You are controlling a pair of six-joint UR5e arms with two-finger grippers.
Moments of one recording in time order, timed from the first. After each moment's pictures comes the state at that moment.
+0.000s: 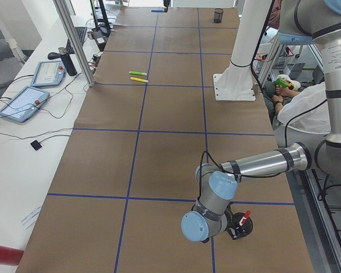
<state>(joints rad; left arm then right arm) -1.66 -1.33 -1.58 -0.71 -2.34 0.51 1.33 -1.62 2.00 -1.40 2.49 0.78</state>
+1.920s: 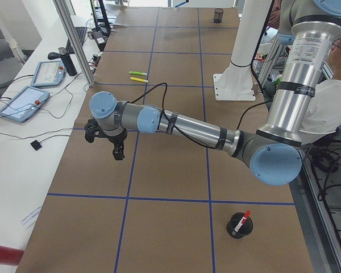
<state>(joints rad) -1.50 -1.82 -1.62 -1.47 -2.52 -0.25 1.54 -1.76 1.98 -2.23 2.23 -0.24</state>
